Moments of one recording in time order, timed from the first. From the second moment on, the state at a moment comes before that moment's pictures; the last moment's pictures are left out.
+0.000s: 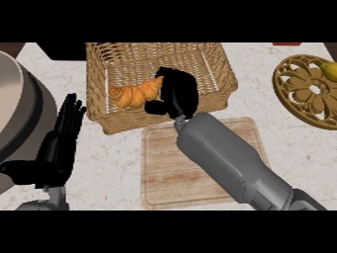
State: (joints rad) left arm -0.02 0.11 -0.09 -1.66 0.07 0.18 0.00; right arm -0.95 0.00 0.64 -0.84 0.59 -0.58 0.67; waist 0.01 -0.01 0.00
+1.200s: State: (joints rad) left arm 0.01 0.10 -0.07 -1.70 0.06 0.16 0.03; right arm -0.94 -0.05 0.48 -0.86 0.62 -0.75 0.48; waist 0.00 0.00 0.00
